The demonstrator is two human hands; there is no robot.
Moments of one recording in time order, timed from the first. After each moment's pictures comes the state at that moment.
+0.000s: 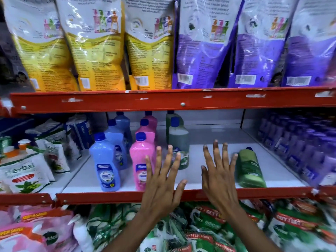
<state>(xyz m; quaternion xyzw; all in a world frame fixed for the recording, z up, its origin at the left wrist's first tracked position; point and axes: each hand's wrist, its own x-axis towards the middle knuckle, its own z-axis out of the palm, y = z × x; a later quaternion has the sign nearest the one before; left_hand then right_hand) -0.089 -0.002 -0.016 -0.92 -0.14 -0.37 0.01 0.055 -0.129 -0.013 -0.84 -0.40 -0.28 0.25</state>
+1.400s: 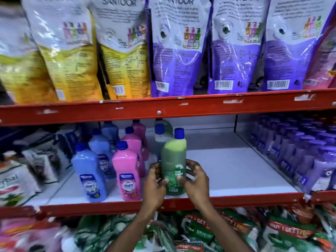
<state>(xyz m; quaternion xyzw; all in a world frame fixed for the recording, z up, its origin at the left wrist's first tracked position) -0.023 0.012 -0.036 -0.75 -0.24 -0.37 -0.49 0.068 -0.101 -0.022 -0.68 -0.30 0.05 0.67</state>
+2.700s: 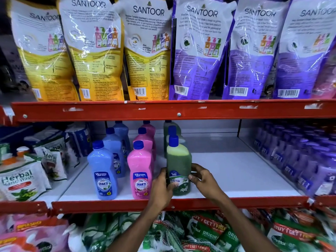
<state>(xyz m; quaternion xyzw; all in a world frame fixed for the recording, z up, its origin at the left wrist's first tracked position) -0.042 0.024 -0.029 -0.84 -0.26 -0.29 -0.38 0.095 -0.092 -0.022 -0.72 -0.43 0.13 0.53</state>
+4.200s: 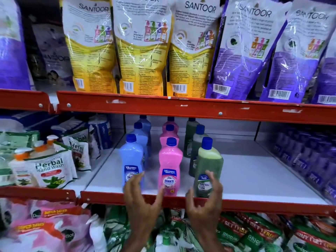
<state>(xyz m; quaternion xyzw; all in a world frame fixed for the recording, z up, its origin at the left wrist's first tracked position) -0.167 0.063 -0.053 -0.70 -0.32 -0.57 -0.29 -0.067 -0.052 -0.042 -0.70 -0.29 -0.23 0.61</state>
